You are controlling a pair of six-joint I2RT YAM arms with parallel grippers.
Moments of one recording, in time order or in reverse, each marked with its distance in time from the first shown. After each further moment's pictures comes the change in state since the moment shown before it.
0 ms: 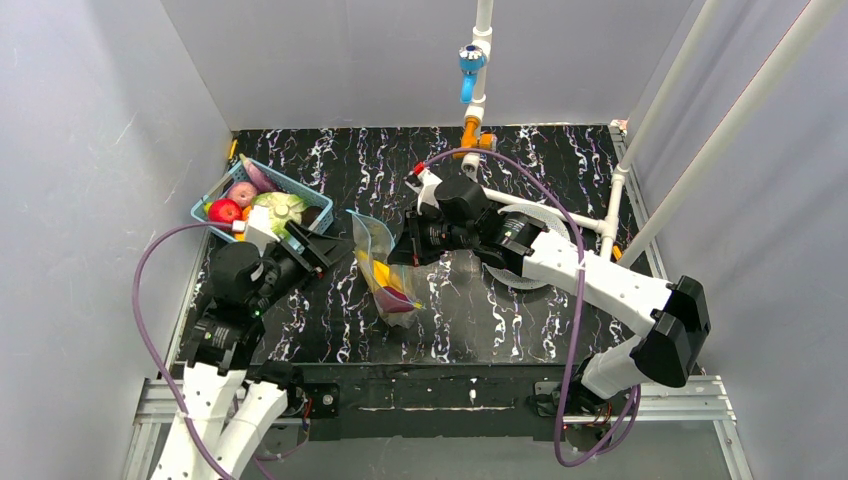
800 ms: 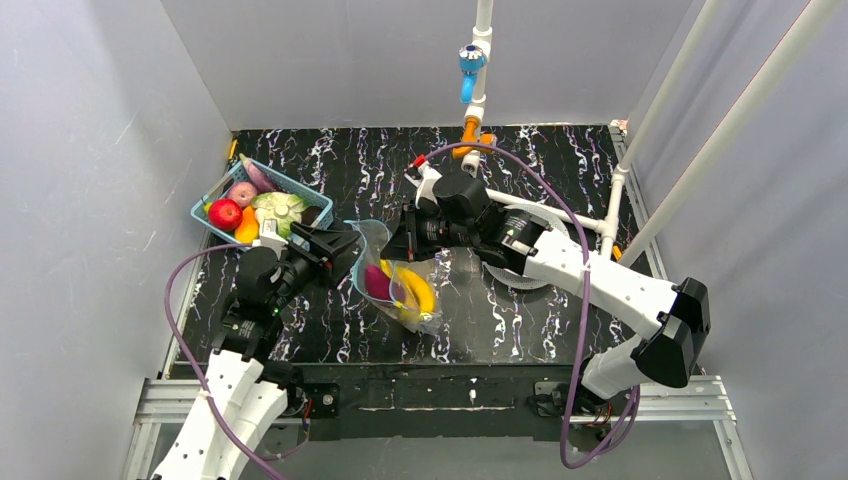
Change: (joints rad) left arm 0.000 0.032 -0.261 0.332 0.018 -0.377; right arm 0.026 -0.001 0.066 -0.020 0.025 0.085
